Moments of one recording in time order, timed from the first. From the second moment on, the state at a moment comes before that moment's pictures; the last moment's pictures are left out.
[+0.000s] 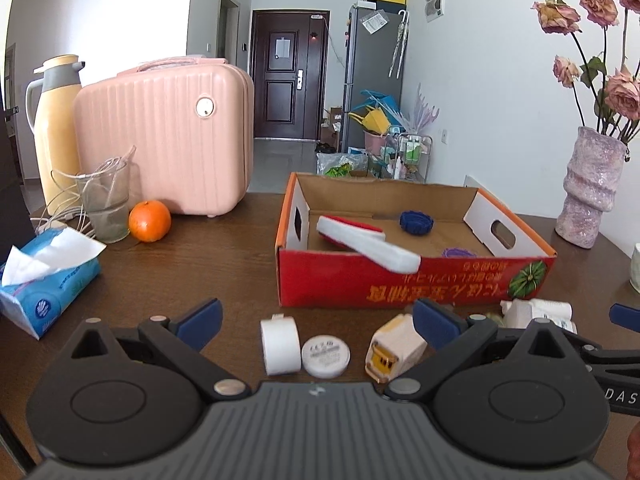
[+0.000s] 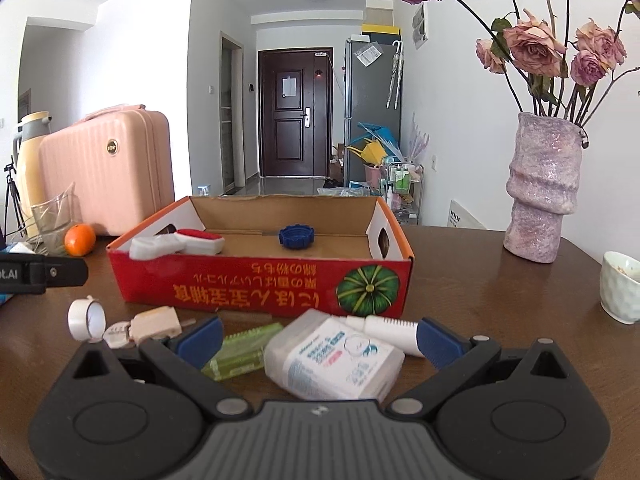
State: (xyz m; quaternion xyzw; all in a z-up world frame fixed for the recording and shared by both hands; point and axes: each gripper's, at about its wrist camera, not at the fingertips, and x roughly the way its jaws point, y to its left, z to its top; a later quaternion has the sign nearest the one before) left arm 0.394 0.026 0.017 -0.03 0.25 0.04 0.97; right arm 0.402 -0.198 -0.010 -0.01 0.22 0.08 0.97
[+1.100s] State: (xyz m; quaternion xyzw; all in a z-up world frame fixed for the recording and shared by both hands) left arm 0.370 0.044 -0.009 -0.05 0.29 0.05 0.95; right arm 0.410 -0.180 -0.036 0.03 0.27 0.02 0.96
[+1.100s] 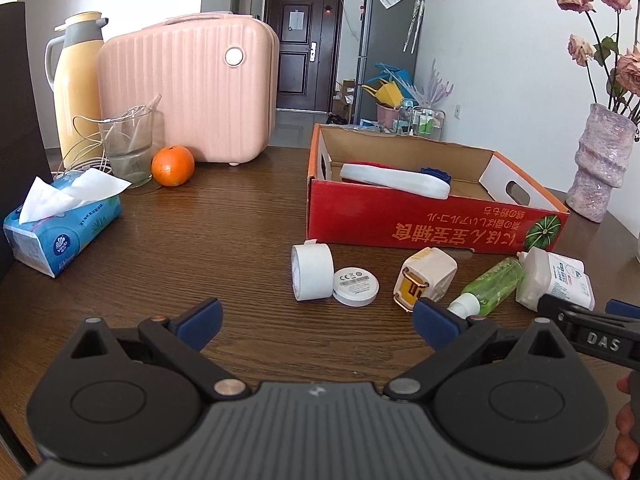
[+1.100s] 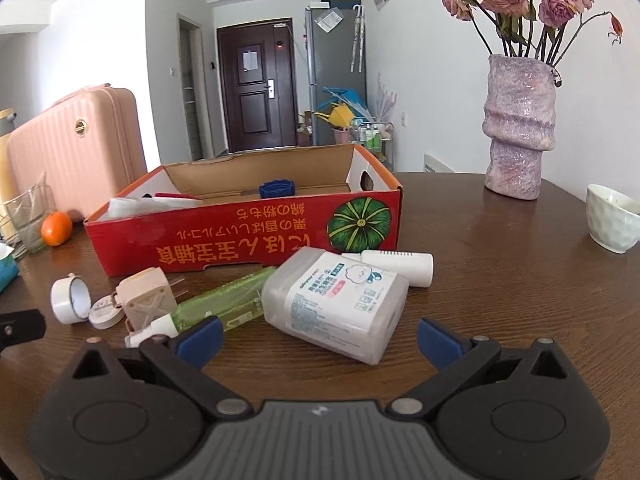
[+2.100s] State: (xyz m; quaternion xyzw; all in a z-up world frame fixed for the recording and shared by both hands) left arm 0.372 0.056 -0.010 -0.06 0.29 0.06 0.95; right arm 0.476 -0.188 -0.050 0.05 0.32 -0.11 0.94
